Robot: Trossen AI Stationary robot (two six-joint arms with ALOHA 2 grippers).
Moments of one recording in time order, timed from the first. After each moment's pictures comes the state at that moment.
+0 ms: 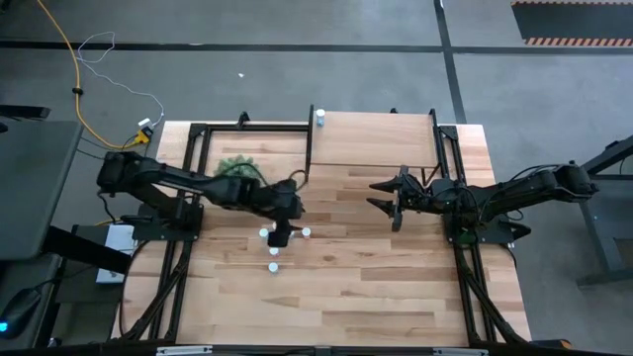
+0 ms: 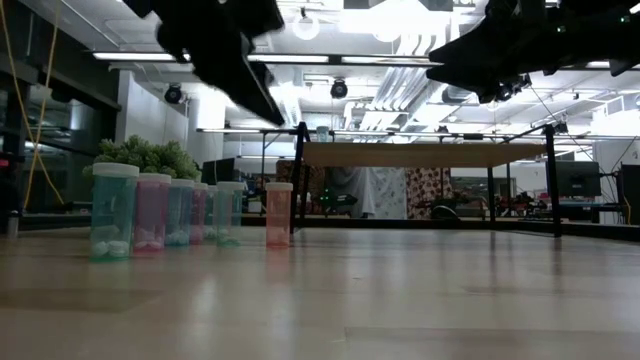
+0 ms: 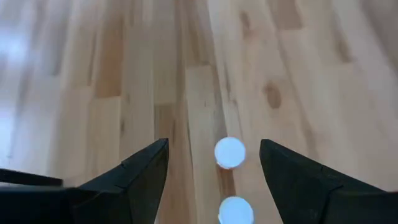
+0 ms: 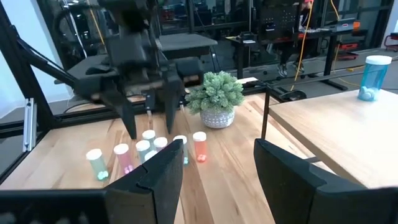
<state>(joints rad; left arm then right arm) 0.05 1.48 0.96 -0.34 -0.04 0.08 0.07 0.88 0.31 0.50 0.26 0.10</state>
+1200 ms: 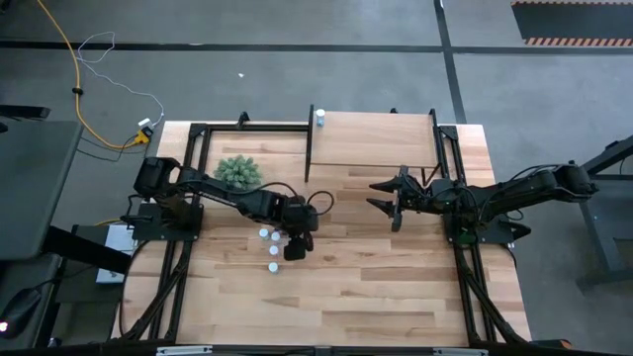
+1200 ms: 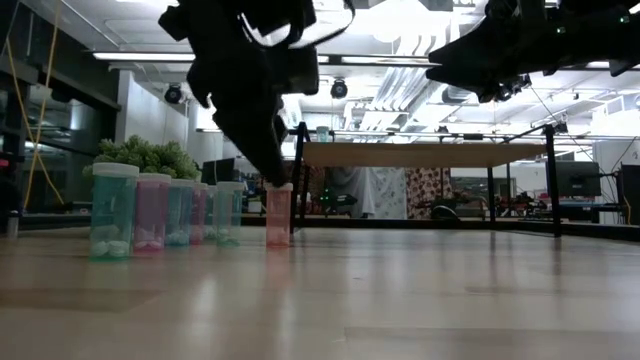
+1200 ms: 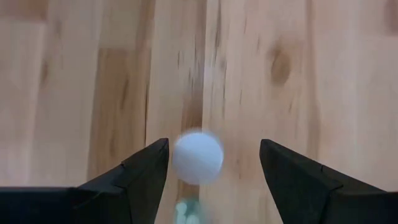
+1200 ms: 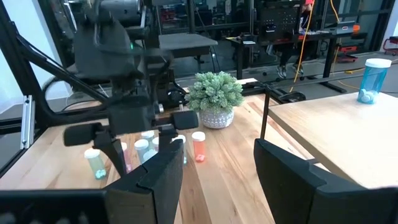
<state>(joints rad) 0.00 1.76 1.12 -0.47 -0.03 -0.15 0.07 0.88 0.31 0.51 0.26 0.09</state>
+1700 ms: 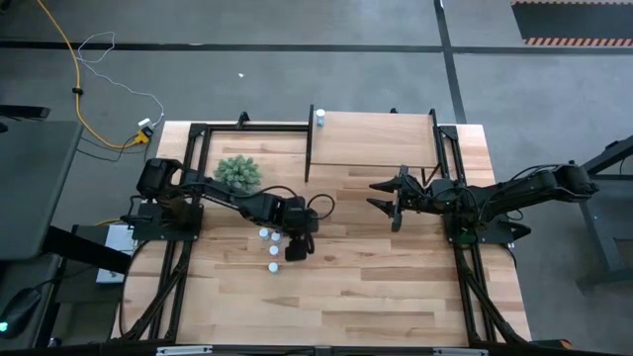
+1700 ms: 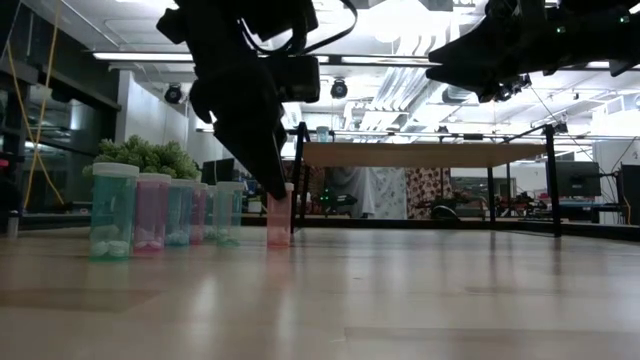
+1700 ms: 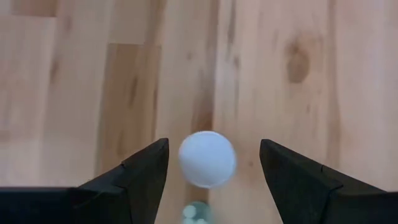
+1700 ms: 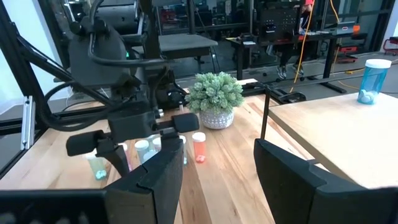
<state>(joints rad) -0.02 1.79 1.12 -0.44 -0.10 -0.16 0.07 0.88 0.31 0.51 0.26 0.09</state>
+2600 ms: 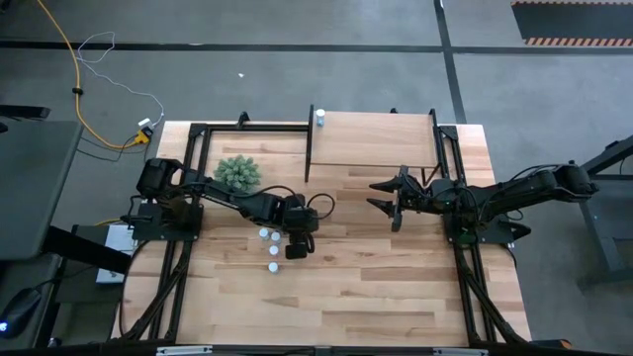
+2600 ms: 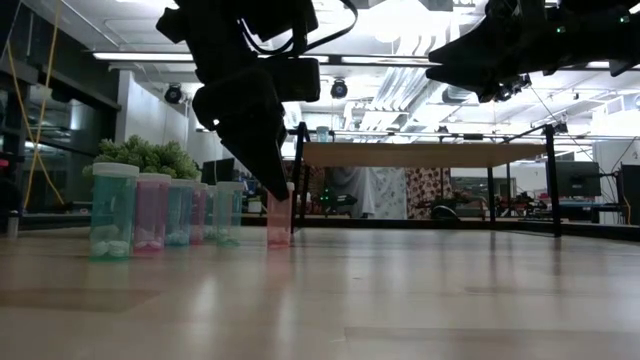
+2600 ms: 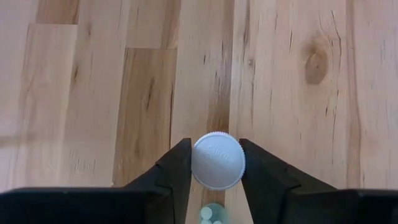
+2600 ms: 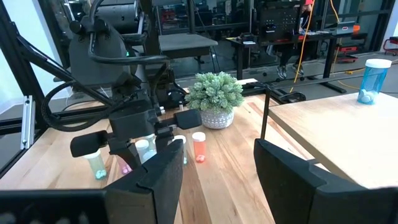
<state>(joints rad) -0.02 1.79 1.12 -0.44 -0.14 -0.14 0.07 0.88 0.31 0.51 0.26 0.09</state>
